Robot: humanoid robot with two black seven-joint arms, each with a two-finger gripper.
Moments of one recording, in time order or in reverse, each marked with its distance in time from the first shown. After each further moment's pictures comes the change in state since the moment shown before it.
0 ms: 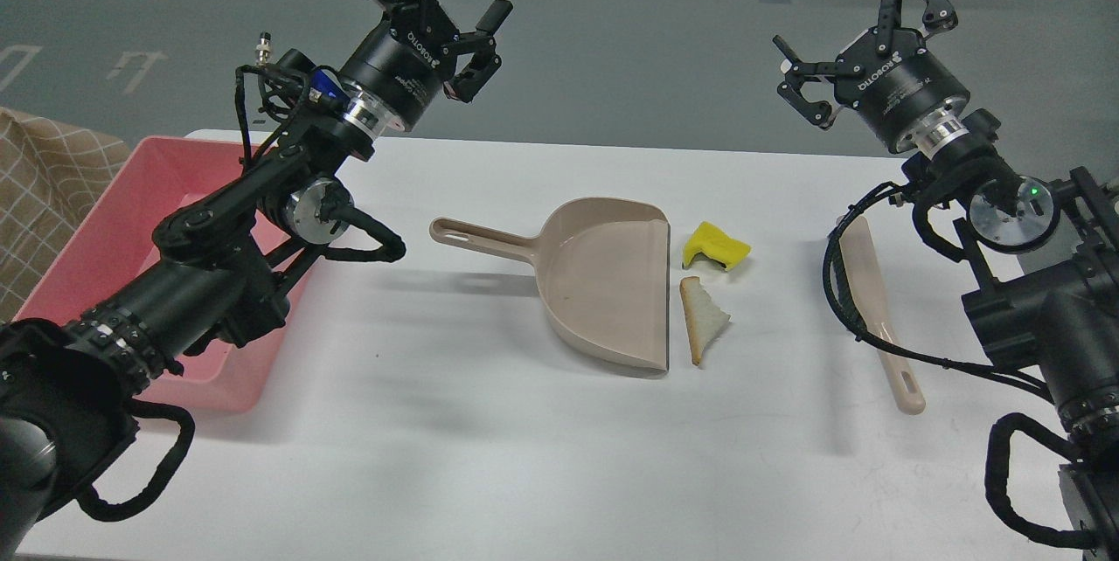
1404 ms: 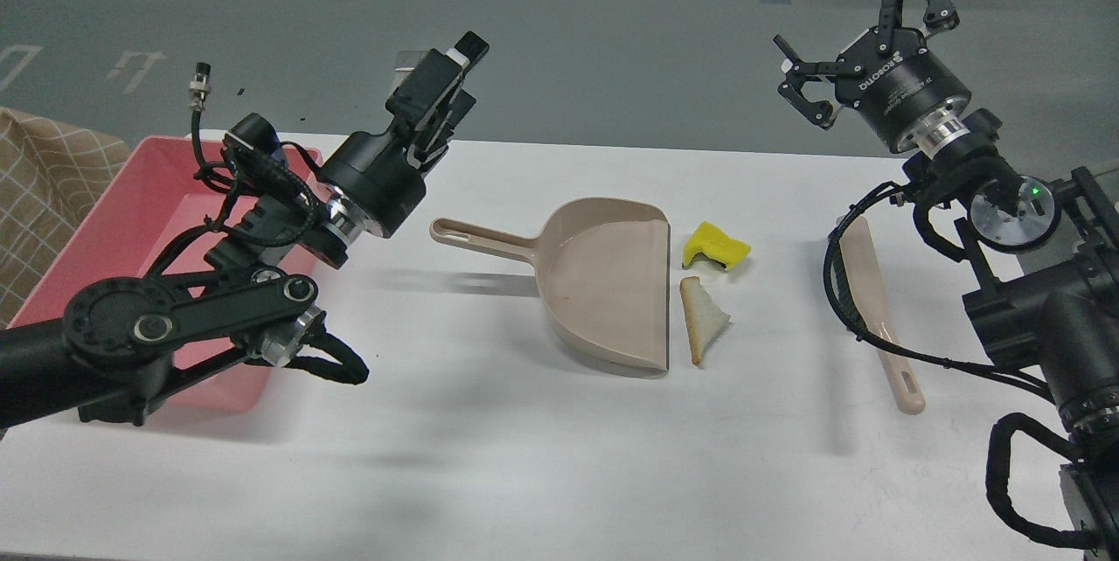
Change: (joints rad) left arm -0.002 0.393 0.563 -0.671 0.229 0.820 0.000; right arm -0.001 -0.002 0.000 0.000 0.000 0.000 0.000
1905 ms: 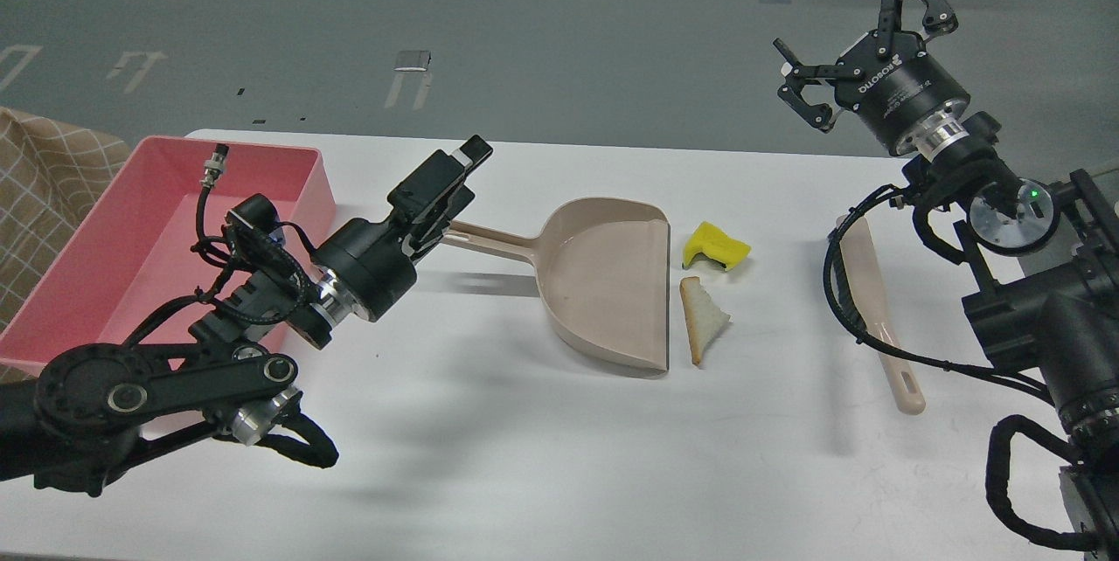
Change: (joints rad) left arm 0.135 0.055 0.062 -0.079 0.032 0.004 0.000; right arm -0.005 0.000 -0.002 -0.002 0.000 0.000 0.000
